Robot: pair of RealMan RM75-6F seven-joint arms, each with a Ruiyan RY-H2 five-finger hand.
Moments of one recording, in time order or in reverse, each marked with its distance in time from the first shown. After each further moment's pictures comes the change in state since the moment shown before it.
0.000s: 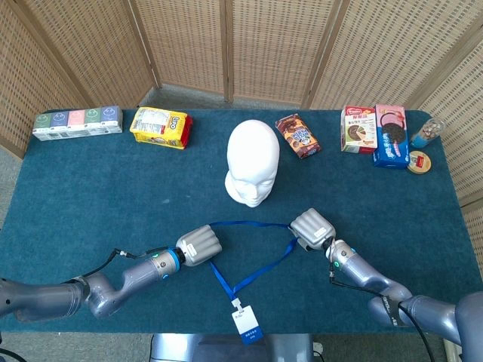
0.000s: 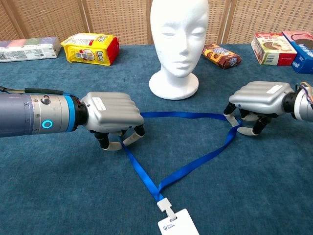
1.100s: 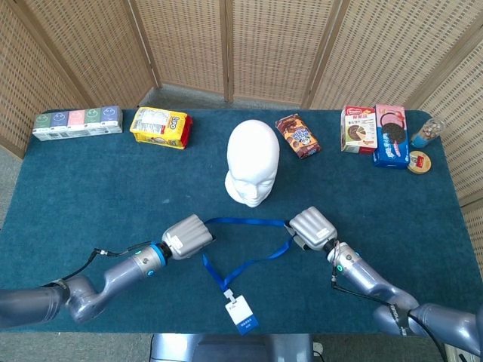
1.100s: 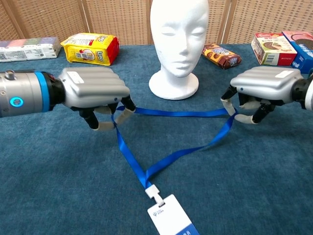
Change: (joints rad) left arm 0.054 0.127 0.008 -0.111 0.064 0.161 -0.134; right arm -0.042 0.091 0.033 -0.180 -0.016 0.120 0.028
